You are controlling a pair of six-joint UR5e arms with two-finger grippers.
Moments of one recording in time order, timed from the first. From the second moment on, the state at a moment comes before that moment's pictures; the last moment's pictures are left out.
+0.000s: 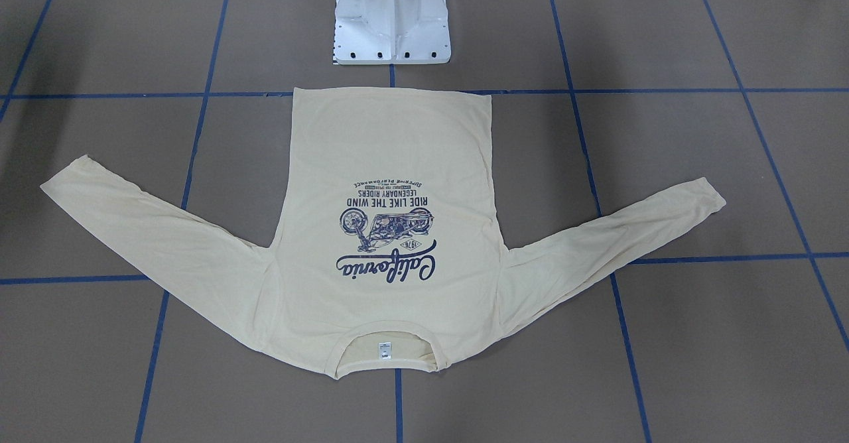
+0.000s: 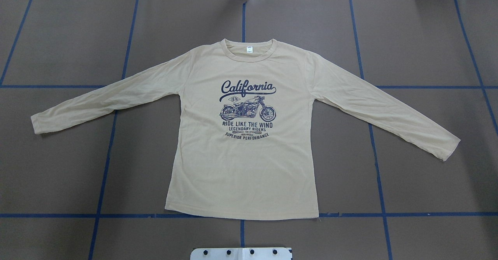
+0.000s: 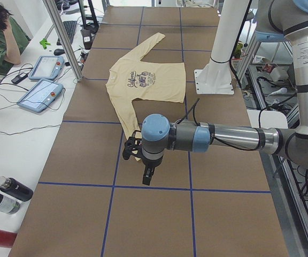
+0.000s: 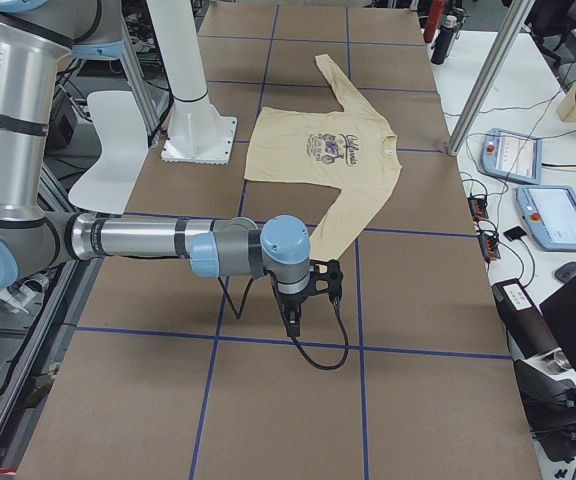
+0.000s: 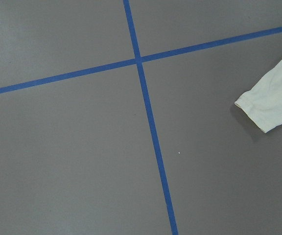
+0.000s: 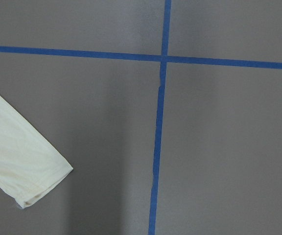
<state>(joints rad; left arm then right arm) -1.60 -1.34 -1.90 -1.58 -2.35 0.16 1.57 -1.81 1.85 -1.50 2.36 0.02</state>
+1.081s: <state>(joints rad) -1.59 -1.34 -2.00 -1.58 -2.22 0.17 1.54 -1.80 1.85 -1.47 2.37 0.03</state>
